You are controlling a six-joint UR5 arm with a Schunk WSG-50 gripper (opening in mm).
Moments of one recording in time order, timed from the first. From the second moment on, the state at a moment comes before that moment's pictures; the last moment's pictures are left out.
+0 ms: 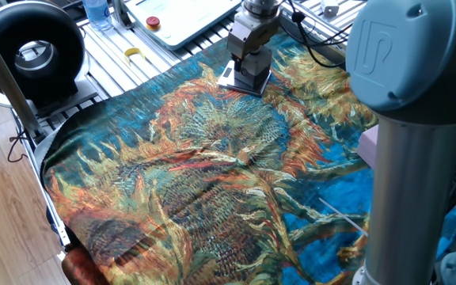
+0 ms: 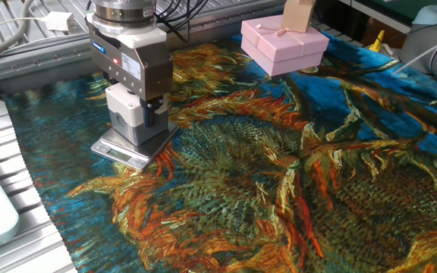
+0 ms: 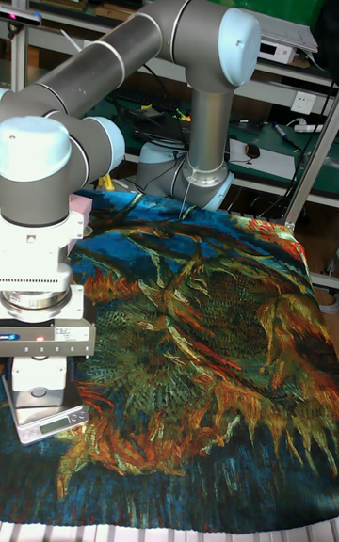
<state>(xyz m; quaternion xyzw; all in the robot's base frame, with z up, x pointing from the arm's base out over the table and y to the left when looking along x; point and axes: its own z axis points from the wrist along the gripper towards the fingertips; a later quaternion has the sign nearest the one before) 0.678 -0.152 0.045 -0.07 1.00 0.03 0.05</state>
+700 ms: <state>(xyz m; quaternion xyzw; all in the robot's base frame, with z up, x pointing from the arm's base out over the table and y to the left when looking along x) 0.677 -0.152 0.045 -0.06 1.00 0.02 0.04</state>
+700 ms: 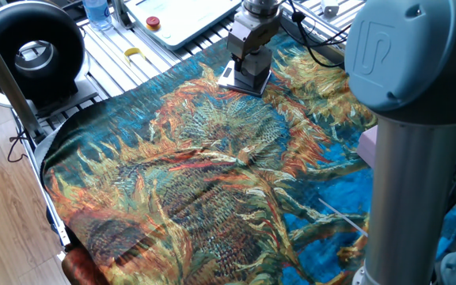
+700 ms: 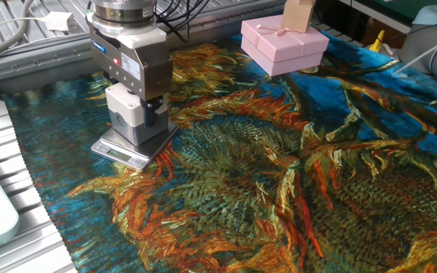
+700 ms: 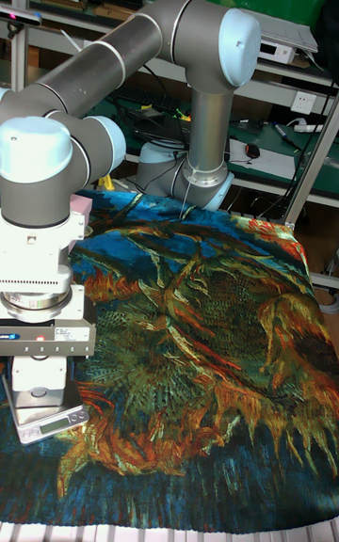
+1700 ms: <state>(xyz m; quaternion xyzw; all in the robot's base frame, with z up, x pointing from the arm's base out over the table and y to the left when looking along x) 0.681 -0.154 0.046 -0.07 1.00 0.02 0.04</state>
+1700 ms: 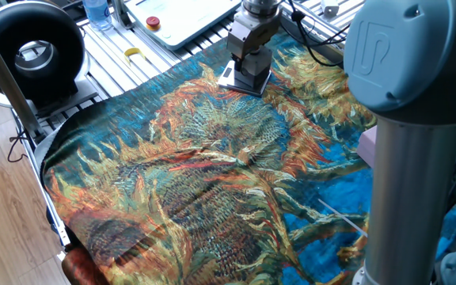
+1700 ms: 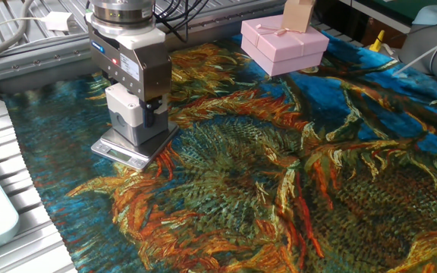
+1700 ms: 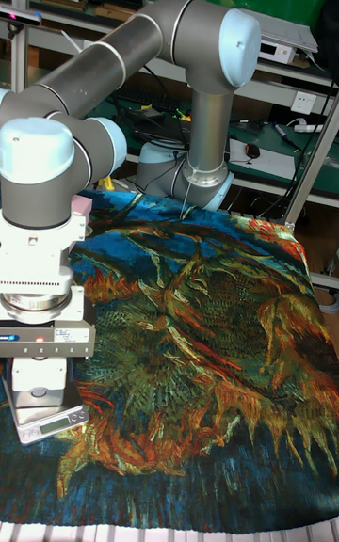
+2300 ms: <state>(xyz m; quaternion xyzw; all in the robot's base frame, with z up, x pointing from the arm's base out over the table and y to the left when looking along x) 0.682 -0.155 0.050 -0.07 1.00 0.01 0.04</state>
